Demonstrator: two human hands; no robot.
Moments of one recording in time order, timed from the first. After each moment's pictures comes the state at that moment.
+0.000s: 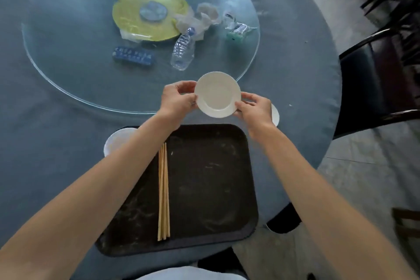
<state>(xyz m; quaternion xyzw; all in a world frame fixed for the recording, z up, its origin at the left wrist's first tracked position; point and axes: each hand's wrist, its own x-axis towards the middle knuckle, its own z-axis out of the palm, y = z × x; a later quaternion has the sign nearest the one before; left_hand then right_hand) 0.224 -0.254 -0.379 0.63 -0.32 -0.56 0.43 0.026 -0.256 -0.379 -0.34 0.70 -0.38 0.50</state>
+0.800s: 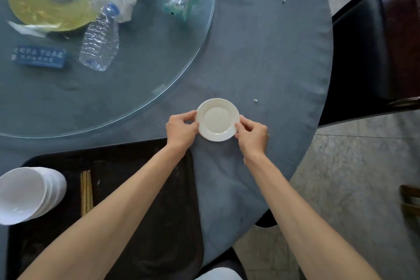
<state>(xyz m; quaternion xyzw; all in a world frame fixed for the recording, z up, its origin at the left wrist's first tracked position) 0.001 -0.313 -0.508 0.72 -0.35 -0.52 0.29 -0.180 -0.299 -0.541 -0.28 0.78 -0.35 0.44</state>
